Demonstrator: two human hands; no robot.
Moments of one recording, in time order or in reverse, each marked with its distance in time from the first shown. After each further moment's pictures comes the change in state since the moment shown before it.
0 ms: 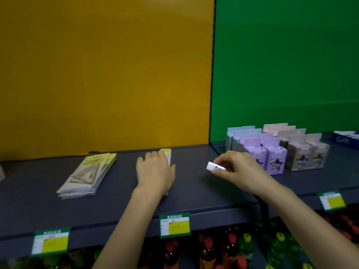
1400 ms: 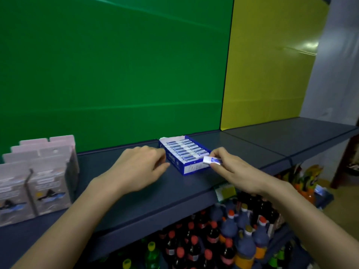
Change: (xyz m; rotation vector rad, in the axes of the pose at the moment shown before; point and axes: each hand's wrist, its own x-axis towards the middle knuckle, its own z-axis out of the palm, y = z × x) left_hand 0.064 0.574 -0.051 -0.374 0.167 0.810; right_hand -0.126 0.508 -0.303 -0.051 -0.065 0.186
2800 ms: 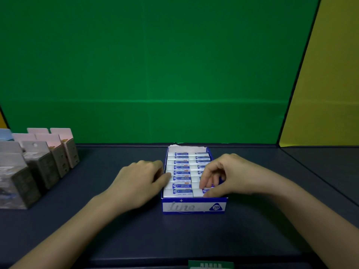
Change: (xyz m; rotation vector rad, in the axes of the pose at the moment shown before) left_hand 0.086 0.016 0.078 0.029 -0.143 -0.632; right_hand 0.151 0.094 -0.023 0.192 -0.503 -0.350
